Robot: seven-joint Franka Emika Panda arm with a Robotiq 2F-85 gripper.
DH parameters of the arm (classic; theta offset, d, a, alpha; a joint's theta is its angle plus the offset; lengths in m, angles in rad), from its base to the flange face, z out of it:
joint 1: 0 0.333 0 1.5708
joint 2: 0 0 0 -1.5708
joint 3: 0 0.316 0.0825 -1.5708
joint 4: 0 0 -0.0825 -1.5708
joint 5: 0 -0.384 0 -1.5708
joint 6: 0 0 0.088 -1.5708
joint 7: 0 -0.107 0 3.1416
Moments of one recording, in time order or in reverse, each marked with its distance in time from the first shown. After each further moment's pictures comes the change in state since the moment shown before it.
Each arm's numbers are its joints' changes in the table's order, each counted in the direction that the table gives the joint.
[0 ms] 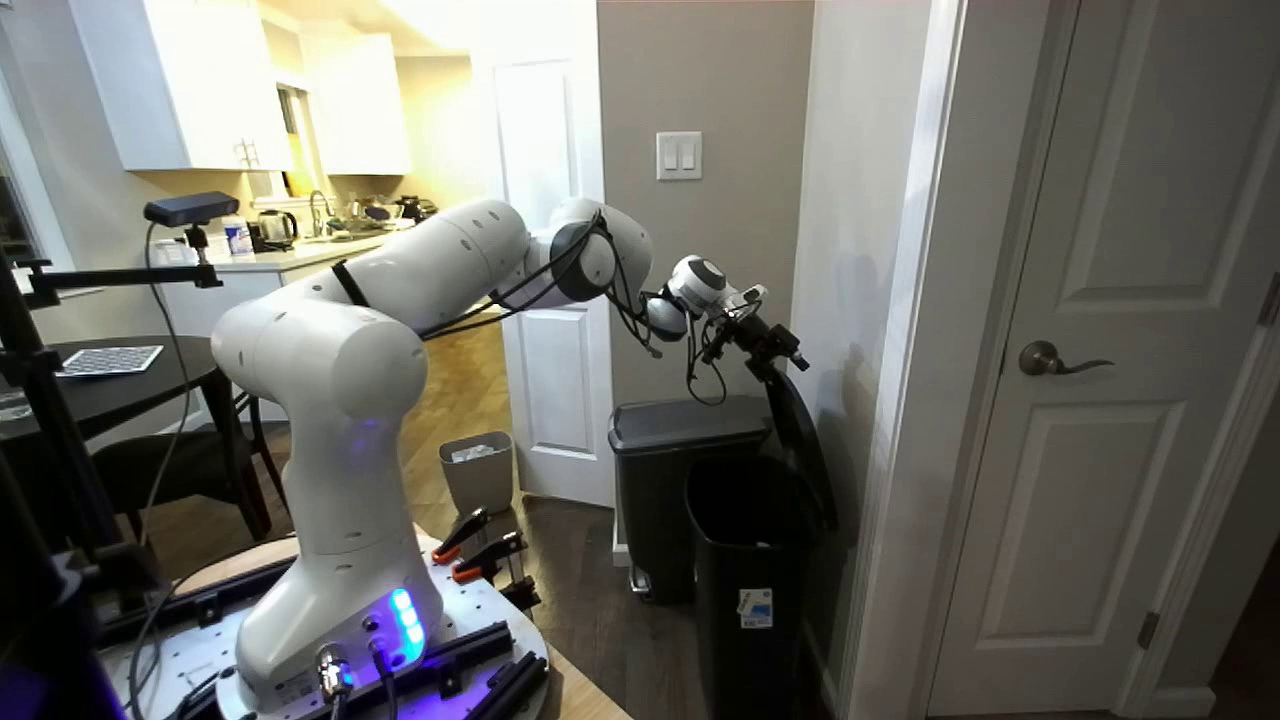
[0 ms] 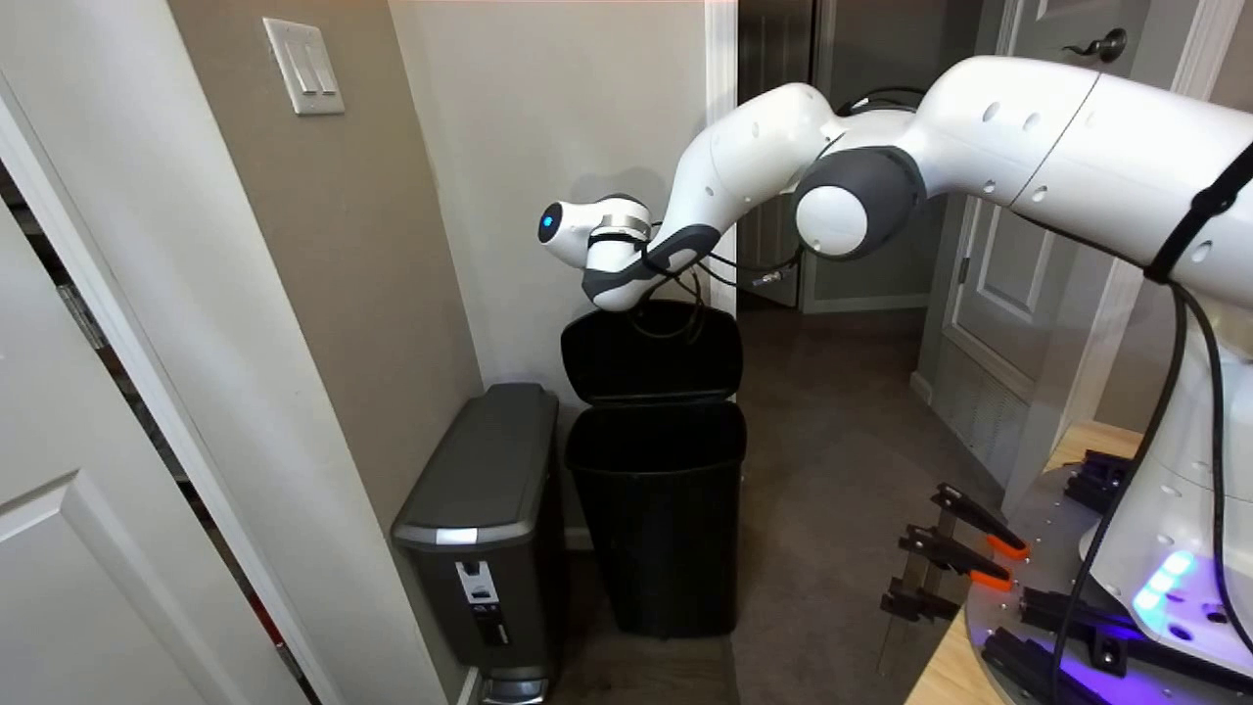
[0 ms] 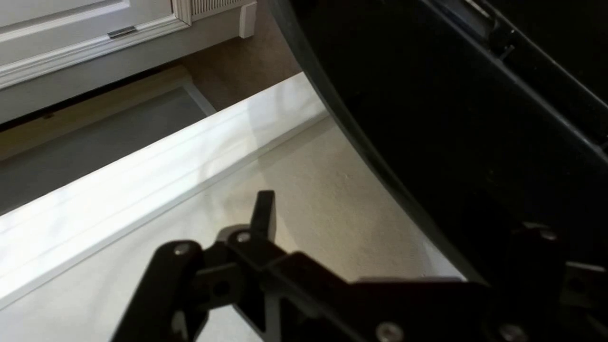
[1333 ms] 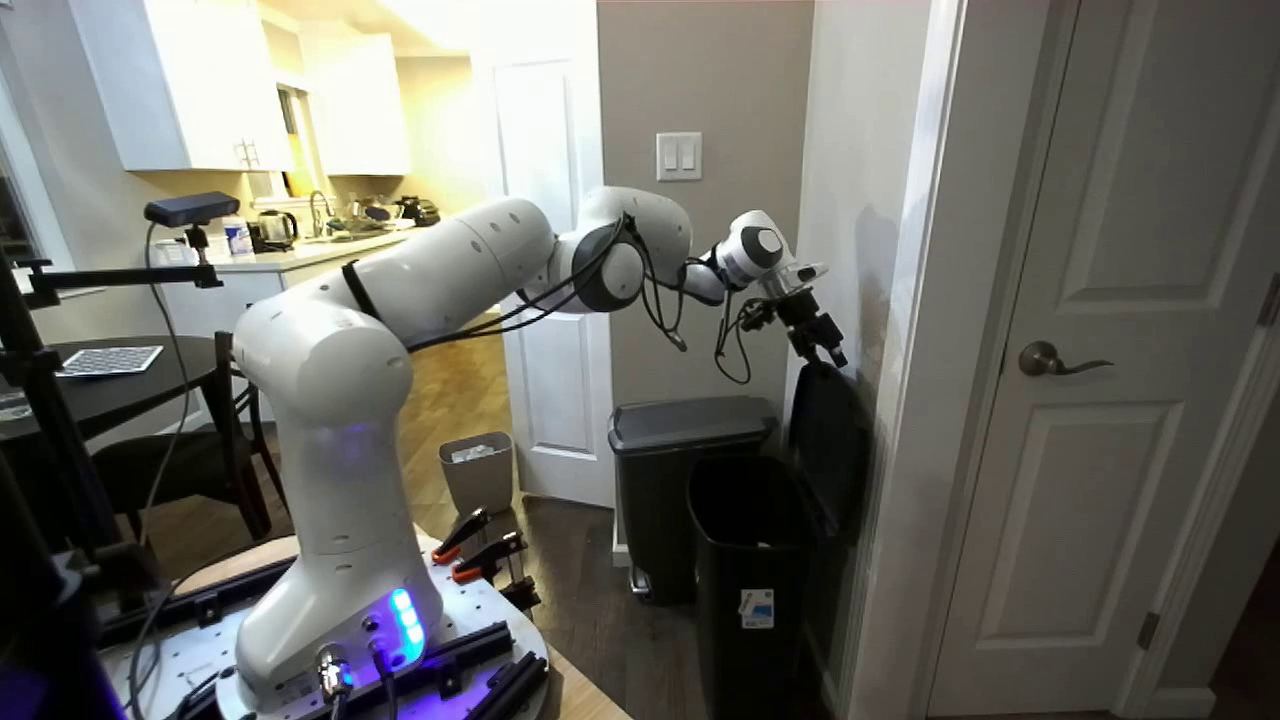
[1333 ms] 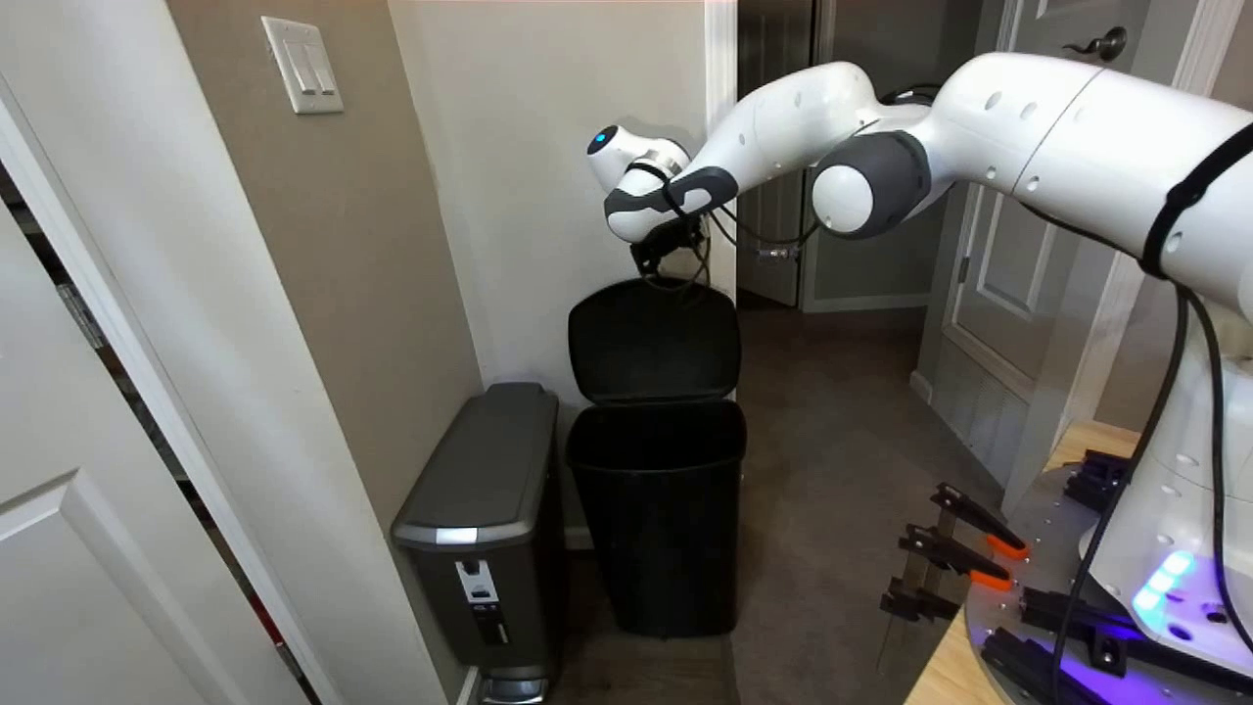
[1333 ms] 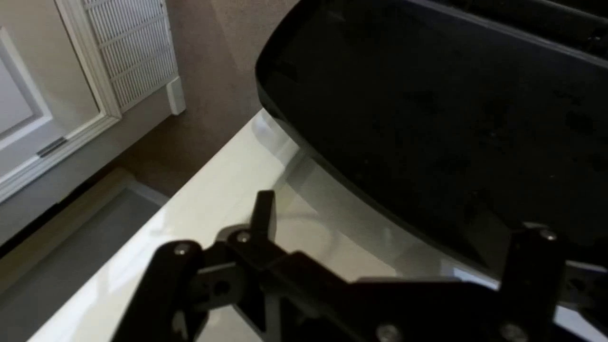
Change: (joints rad) arm -0.207 0.004 0.082 -0.186 -0.253 -0.010 0.000
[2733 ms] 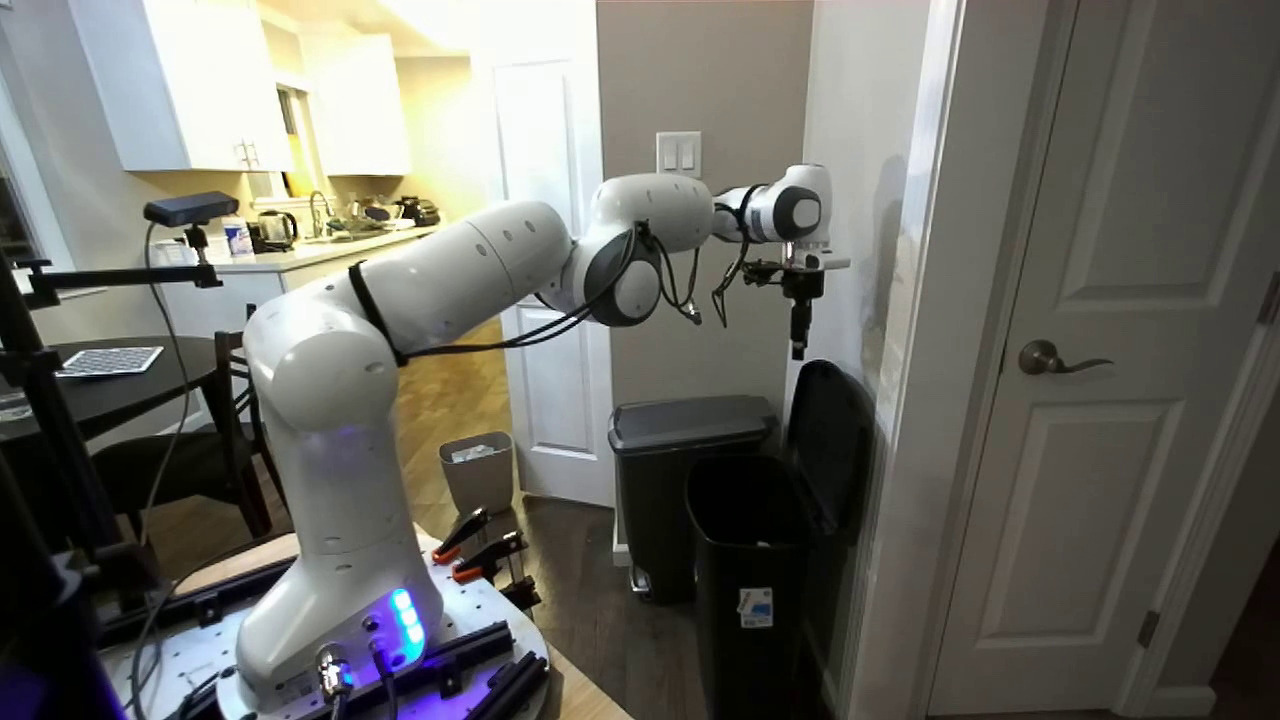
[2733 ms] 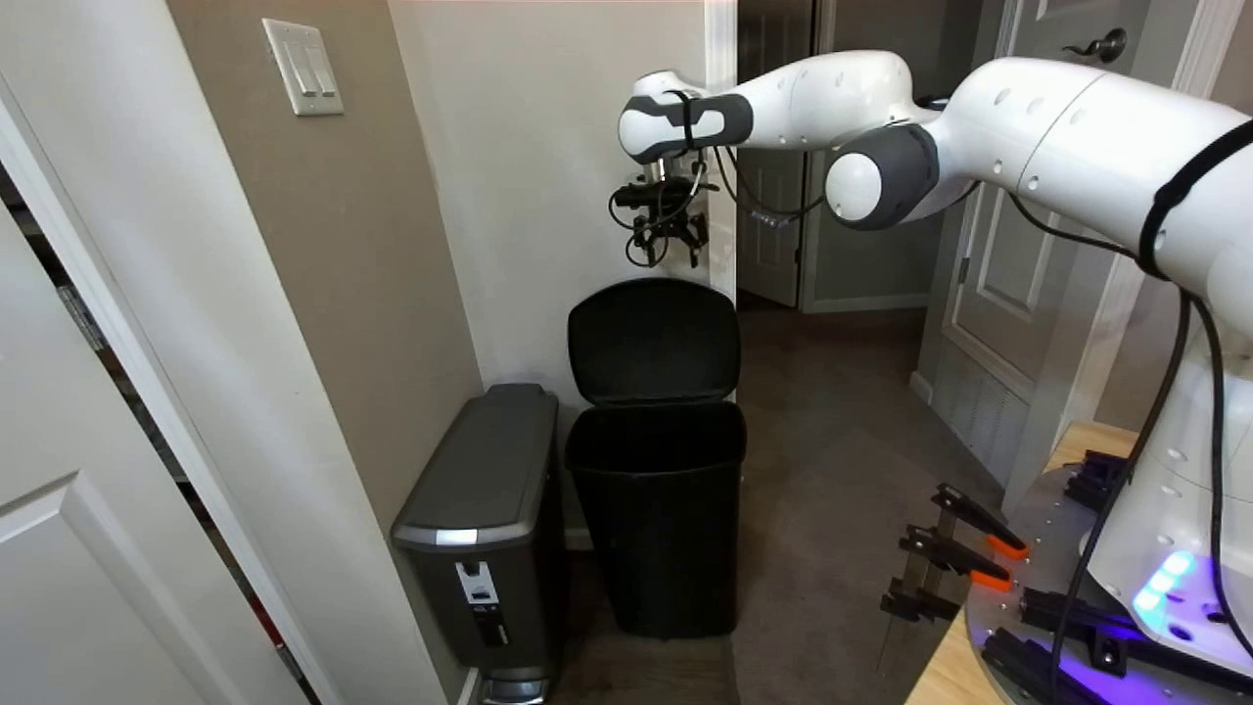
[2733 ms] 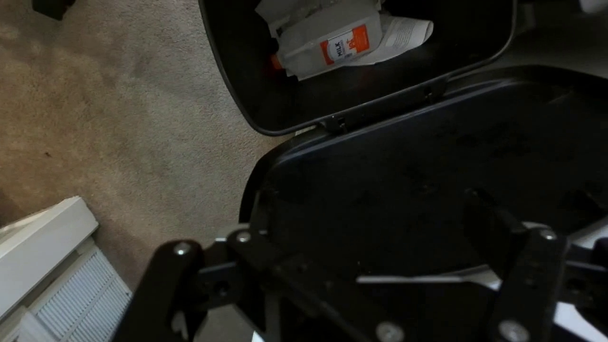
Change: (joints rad) arm -0.134 -0.014 0.136 -0.226 -0.449 -0.284 -0.366
